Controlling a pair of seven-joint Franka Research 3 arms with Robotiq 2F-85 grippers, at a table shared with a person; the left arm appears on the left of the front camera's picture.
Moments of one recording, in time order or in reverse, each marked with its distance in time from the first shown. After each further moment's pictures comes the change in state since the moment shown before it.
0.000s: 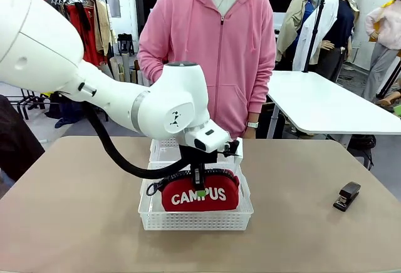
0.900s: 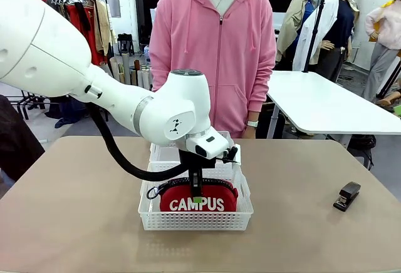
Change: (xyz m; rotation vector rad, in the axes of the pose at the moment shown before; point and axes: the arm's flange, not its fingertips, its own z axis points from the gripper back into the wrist) left arm -0.004 0.006 -0.016 0.012 0.059 0.024; right arm 0.000 0.000 0.000 0.000 0.000 0.000
